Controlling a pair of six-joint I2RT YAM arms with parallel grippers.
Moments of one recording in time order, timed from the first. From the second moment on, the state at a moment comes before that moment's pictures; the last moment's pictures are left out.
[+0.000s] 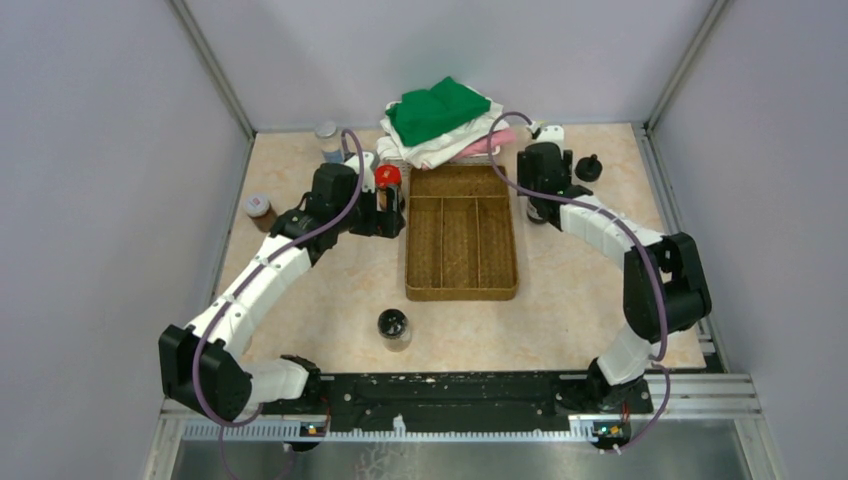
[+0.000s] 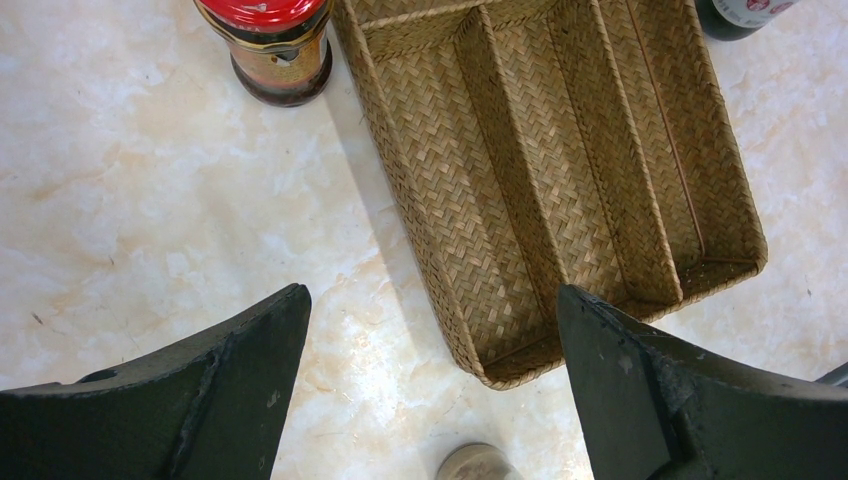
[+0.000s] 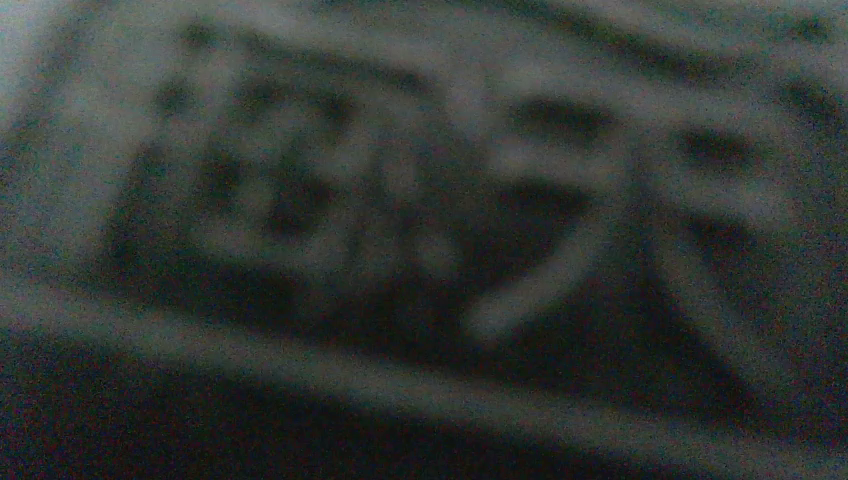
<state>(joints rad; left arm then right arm) -0.41 1.25 1.10 -0.48 0.11 -0.24 0.37 1.66 1.14 -0.05 0.52 0.12</state>
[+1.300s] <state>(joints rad) -0.40 1.24 1.09 -0.49 0.07 -0.21 0.53 2.04 1.65 0.00 0.12 0.08</state>
